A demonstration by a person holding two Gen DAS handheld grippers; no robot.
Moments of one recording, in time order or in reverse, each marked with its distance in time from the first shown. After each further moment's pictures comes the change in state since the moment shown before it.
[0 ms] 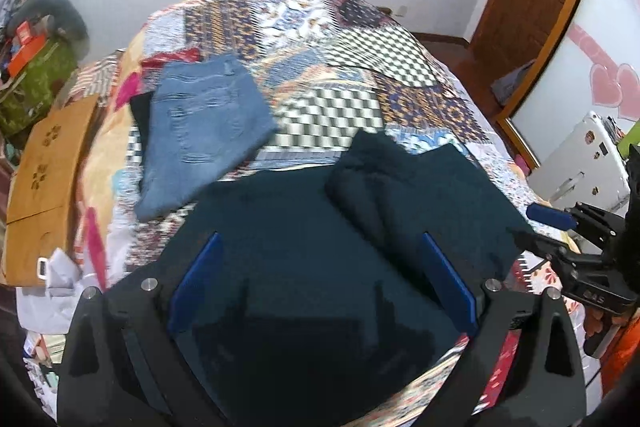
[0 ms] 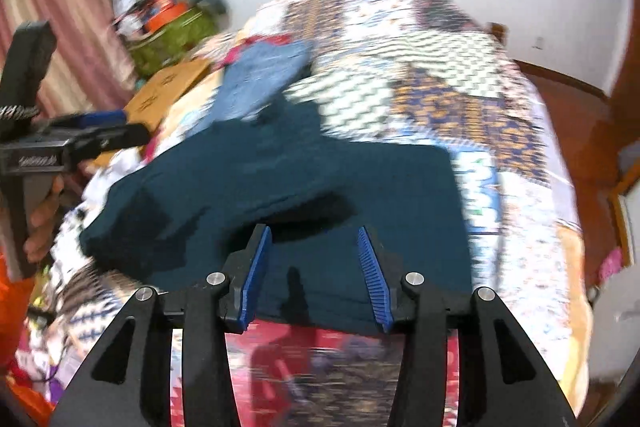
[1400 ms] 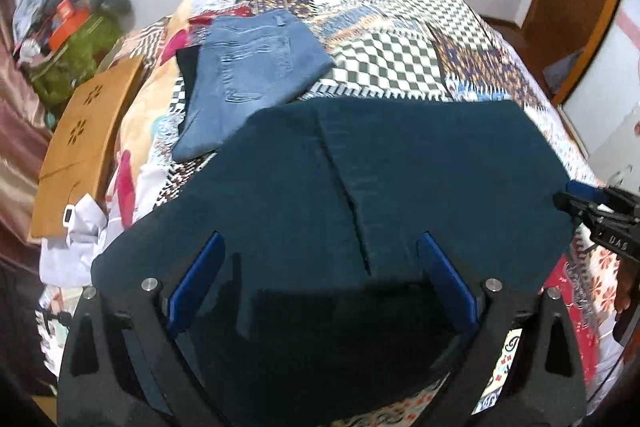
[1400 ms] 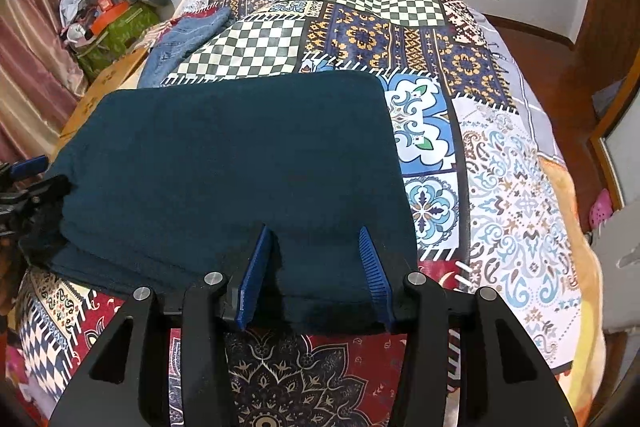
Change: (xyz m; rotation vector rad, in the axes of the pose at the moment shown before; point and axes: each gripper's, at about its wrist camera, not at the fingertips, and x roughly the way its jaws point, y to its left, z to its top) left arm 0.018 0.023 -0.052 -0.077 0.053 0.195; right arm 0.051 -0.044 -0.026 0.107 0.108 -0.050
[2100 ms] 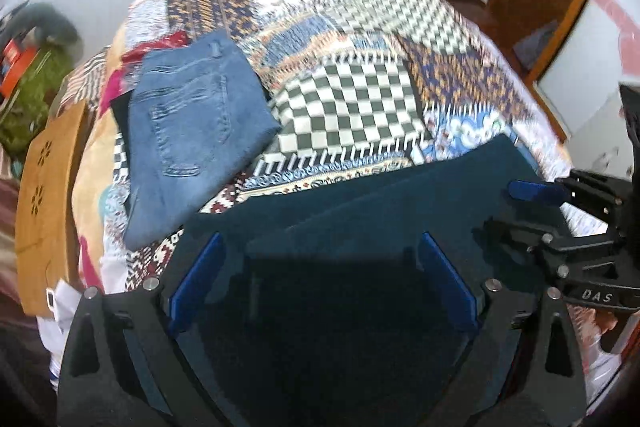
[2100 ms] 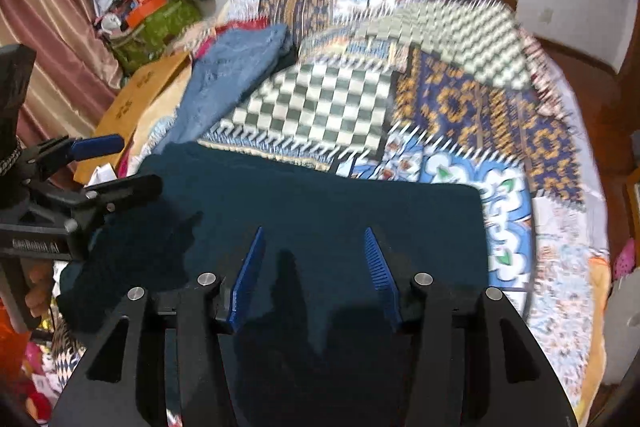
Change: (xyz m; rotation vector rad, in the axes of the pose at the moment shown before) left arm 0.065 -0.037 0.093 0.174 0.070 -0.079; right arm 0.051 0.048 0.085 -0.074 0.081 0.150
